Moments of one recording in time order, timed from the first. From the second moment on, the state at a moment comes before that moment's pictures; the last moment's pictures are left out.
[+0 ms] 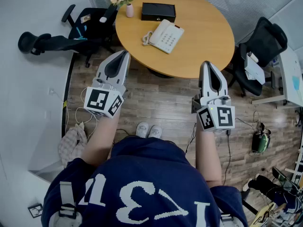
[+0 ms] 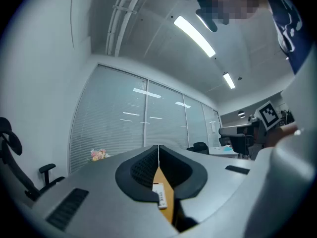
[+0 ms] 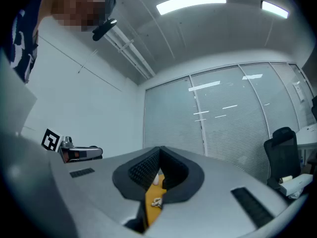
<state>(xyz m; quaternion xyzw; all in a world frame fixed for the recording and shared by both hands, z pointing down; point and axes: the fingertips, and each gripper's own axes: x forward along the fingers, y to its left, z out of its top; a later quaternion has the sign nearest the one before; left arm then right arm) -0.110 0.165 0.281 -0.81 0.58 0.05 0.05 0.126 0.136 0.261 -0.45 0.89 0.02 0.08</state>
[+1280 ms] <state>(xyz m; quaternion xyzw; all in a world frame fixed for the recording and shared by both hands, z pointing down) -0.083 0.171 0.289 -0.78 0.62 0.05 0.04 0.135 0.128 0.269 -0.40 0.91 0.01 0.09</state>
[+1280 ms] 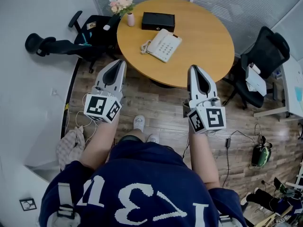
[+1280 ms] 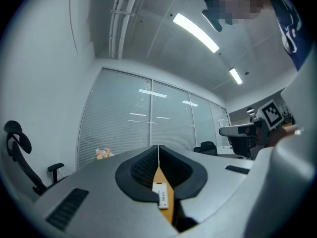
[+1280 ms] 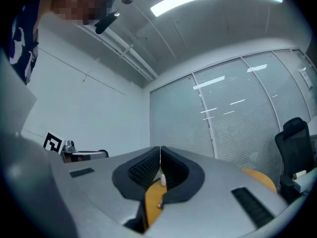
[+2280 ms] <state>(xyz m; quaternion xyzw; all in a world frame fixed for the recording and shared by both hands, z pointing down) -0.171 -0.057 0.289 -0.84 0.54 0.07 0.04 0.059 -0.051 0.273 -0.50 0.86 0.02 0.09</state>
